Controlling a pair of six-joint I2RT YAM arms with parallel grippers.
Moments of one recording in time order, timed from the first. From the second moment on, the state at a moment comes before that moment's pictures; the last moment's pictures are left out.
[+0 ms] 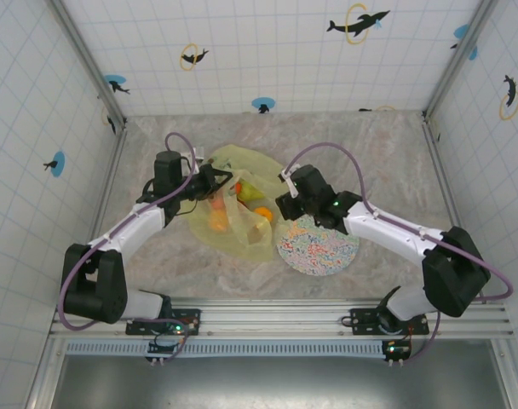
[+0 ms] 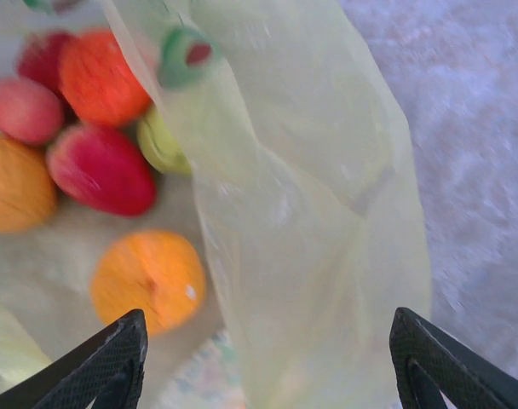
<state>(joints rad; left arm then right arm) -0.24 1.38 0.79 0.08 0.71 -0.82 0.79 1.45 0.98 -0.32 0.14 0.09</state>
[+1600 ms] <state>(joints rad) -0.24 1.39 0.78 0.05 0.65 -0.74 0.74 1.52 0.92 -0.23 0.06 0.16</state>
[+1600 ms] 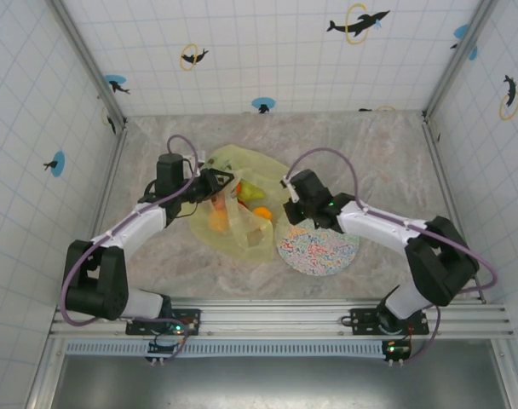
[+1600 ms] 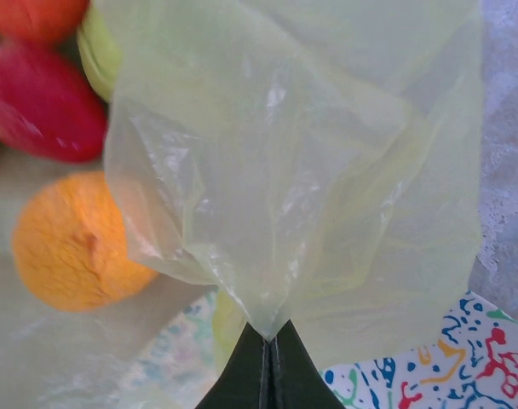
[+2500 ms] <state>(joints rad) -0.72 1.11 1.04 -0.51 0.17 0.03 0.60 1.51 0.84 0.02 -0.26 0.42</state>
